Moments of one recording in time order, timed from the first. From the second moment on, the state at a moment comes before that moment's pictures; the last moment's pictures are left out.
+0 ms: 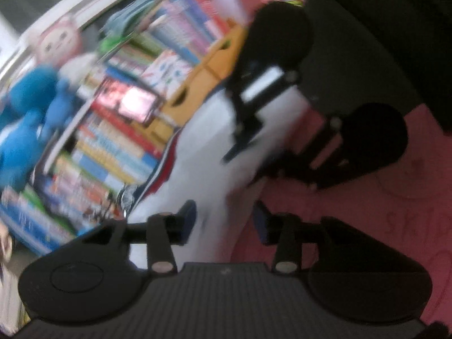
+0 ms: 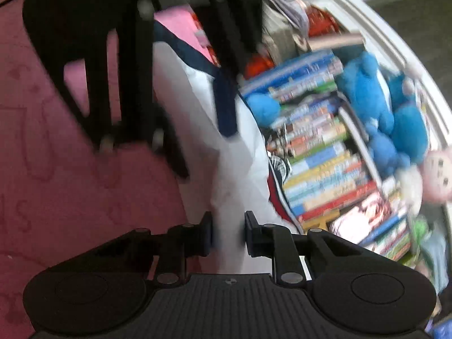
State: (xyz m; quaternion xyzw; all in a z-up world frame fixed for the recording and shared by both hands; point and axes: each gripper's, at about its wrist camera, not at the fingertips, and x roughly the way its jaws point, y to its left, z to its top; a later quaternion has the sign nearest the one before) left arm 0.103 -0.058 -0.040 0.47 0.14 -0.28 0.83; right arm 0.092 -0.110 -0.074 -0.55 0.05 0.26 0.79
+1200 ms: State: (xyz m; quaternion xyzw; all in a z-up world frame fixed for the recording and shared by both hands) left arm 0.127 0.042 -0.039 0.38 0.30 -0.20 0.85; right arm 0.135 -0.312 -0.093 -0.58 0.24 0.00 0.78
